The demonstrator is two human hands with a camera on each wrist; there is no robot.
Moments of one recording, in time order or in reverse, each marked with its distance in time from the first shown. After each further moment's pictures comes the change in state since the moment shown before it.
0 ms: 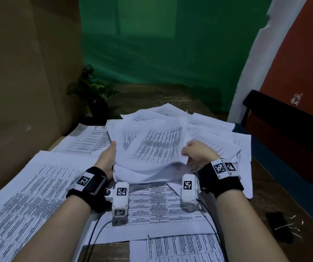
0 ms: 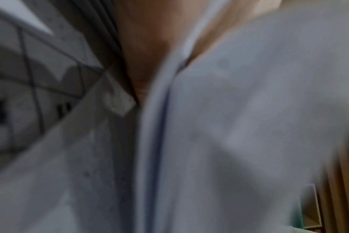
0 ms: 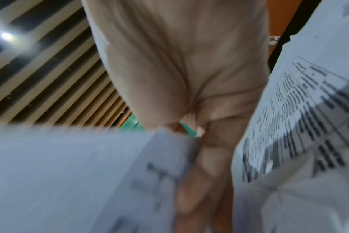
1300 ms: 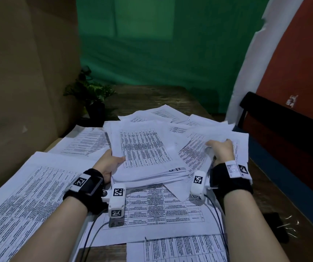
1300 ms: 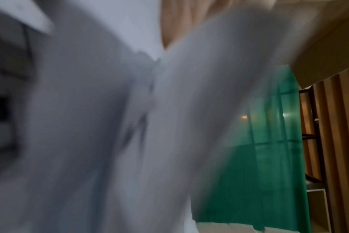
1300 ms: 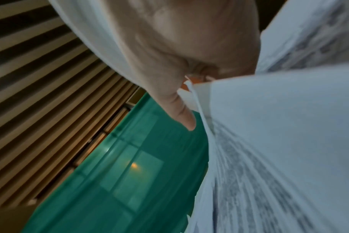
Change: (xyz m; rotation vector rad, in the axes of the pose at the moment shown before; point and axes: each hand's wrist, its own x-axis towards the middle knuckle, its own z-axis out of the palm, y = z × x) left_hand 0.039 -0.013 -0.013 0.345 -0.075 0.154; right_hand 0.034 0.053 -0.039 0.736 0.522 0.232
